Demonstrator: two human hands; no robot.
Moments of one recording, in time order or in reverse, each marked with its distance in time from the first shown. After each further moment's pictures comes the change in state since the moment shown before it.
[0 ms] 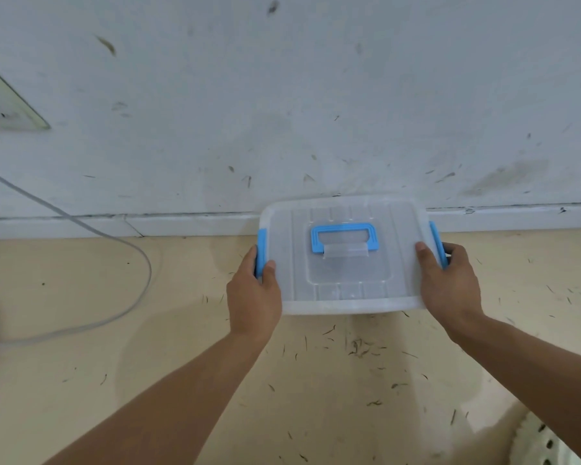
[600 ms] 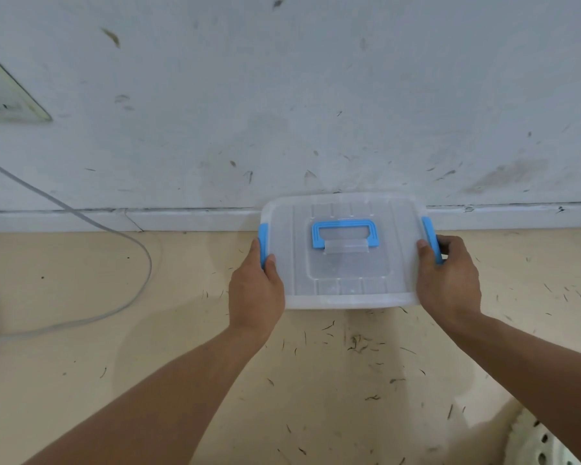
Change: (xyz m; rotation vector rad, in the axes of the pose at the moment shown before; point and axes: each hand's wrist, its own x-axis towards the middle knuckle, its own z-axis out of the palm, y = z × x) left_hand 0.001 -0.003 0.001 0.134 -0.033 0.072; right_hand -0.006 -0.005 0.002 -0.112 0.099 -0.118
